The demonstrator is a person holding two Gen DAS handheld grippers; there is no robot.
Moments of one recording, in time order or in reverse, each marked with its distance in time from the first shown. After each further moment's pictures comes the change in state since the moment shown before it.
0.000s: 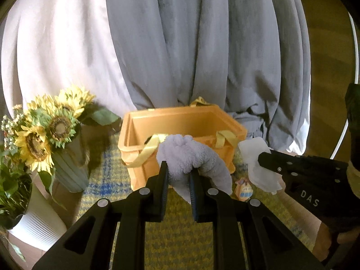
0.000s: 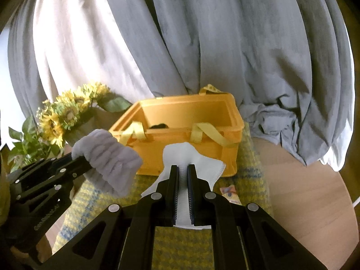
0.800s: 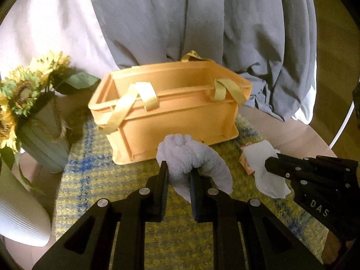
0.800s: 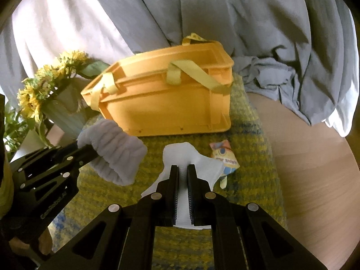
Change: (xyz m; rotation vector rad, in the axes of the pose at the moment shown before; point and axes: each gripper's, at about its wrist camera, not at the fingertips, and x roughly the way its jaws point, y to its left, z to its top) left arm 0.067 -0.013 -0.041 0.043 0.198 -0.022; right arm 0.045 -0.027 -0.047 0.058 0.207 -0.029
